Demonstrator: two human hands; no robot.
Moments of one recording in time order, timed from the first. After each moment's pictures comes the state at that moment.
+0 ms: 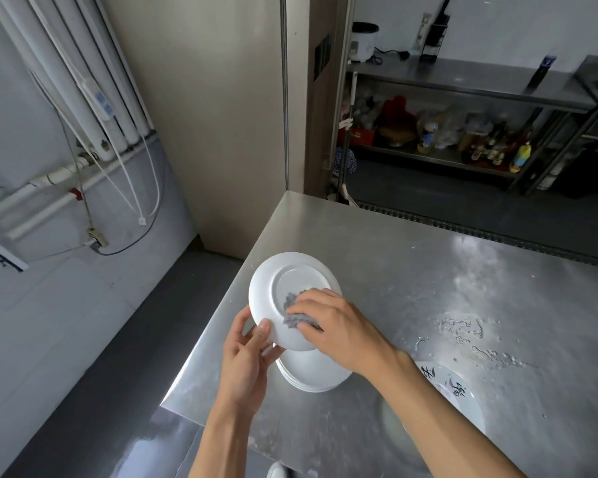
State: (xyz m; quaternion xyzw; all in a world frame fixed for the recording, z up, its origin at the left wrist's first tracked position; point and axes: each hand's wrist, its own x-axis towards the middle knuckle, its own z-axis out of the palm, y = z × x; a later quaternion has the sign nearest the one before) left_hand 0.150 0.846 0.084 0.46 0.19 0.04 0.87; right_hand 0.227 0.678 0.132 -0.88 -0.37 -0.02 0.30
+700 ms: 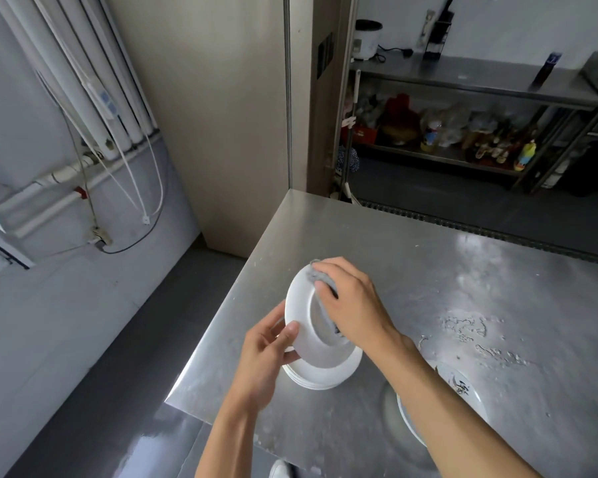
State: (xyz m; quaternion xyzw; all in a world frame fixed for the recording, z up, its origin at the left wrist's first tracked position) left_hand 0.149 0.835 0.105 0.60 0.09 -0.04 0.79; right_hand 0.240 0.679 0.155 -0.90 -0.21 -0.07 0.38
